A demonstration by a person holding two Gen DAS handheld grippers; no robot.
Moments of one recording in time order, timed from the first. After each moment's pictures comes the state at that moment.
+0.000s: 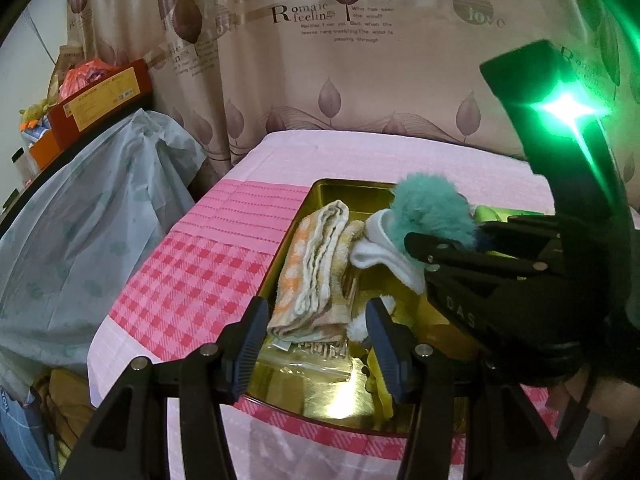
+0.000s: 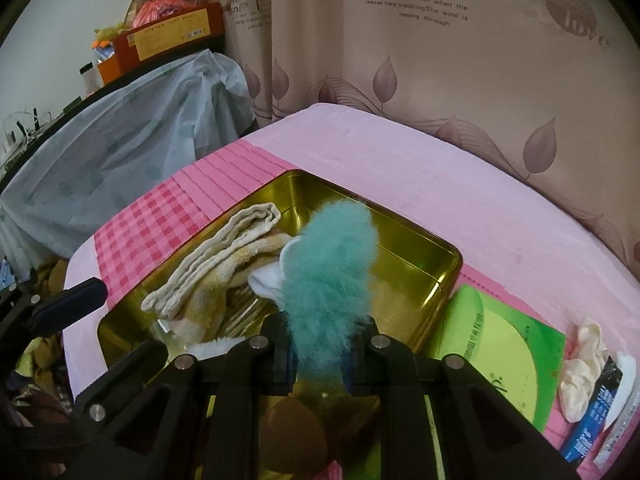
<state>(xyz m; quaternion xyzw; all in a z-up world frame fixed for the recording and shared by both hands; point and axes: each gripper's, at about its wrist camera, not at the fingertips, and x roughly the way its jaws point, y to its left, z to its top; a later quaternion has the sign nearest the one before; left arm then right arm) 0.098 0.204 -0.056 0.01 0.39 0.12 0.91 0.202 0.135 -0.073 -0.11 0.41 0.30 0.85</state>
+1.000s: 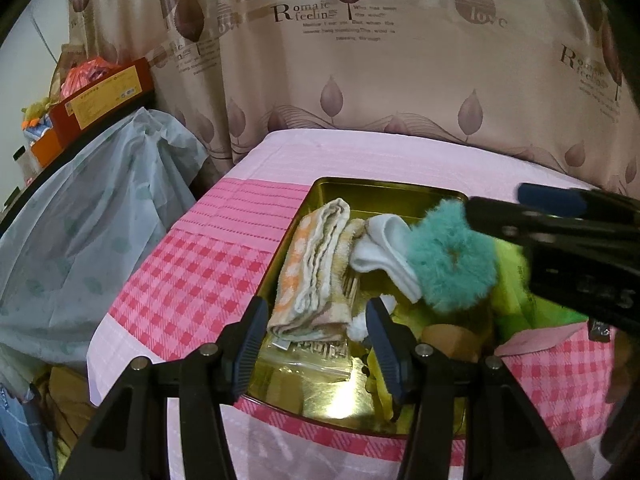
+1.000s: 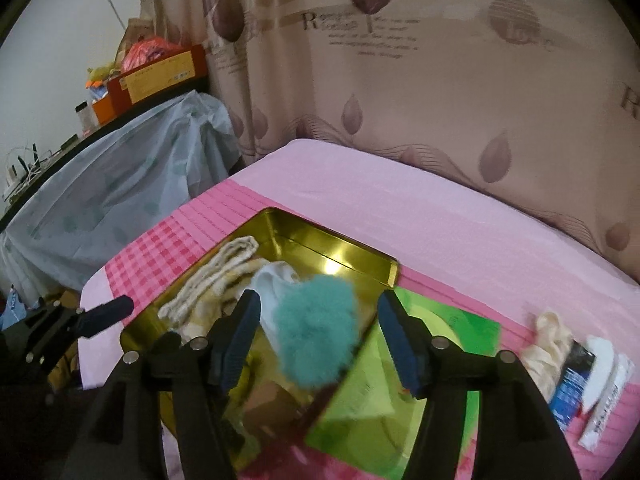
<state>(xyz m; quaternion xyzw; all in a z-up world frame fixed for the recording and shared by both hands) 0.099 0.205 -0.060 0.01 0.39 0.12 0.91 0.187 0.087 -0.035 -0.06 0.38 0.28 0.88</state>
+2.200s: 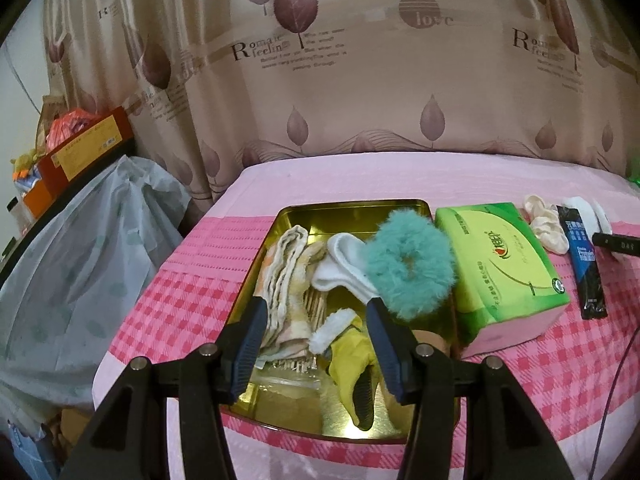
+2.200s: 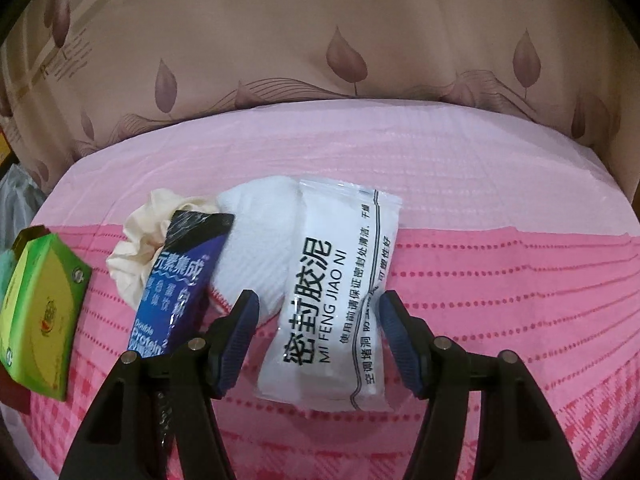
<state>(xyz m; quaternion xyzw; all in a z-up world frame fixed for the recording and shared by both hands) 0.091 0.166 -0.058 0.08 0.35 0.09 0.93 0.232 -0.212 -0.121 0.04 0.45 0.00 0.89</state>
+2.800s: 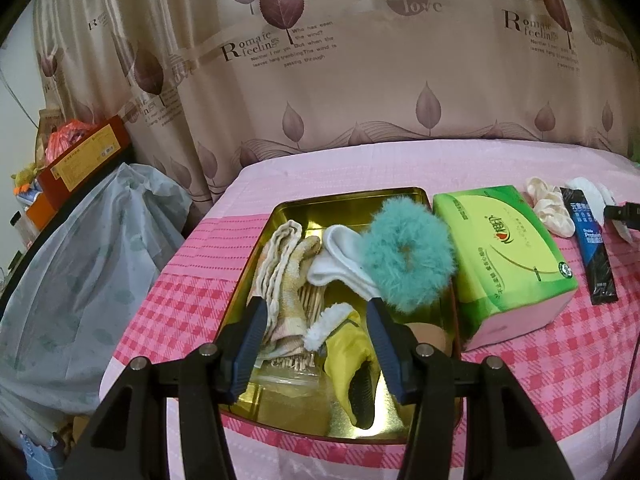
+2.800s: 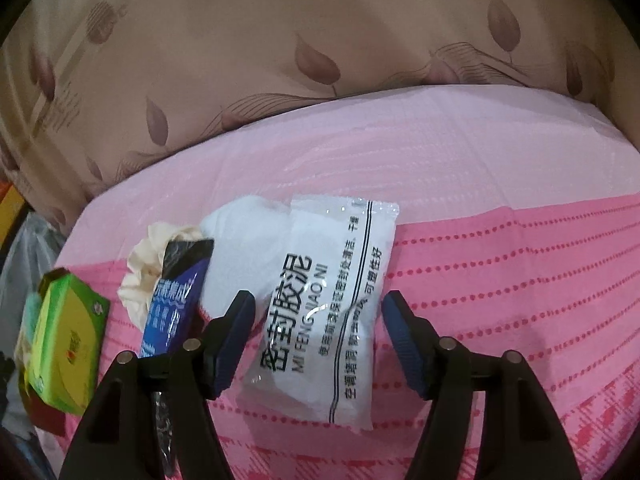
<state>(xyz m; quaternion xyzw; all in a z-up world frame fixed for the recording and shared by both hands) 0.094 0.159 -0.064 0.10 0.36 0.09 0.92 0.232 -0.241 -0.125 0.13 0.44 0.02 0.89</state>
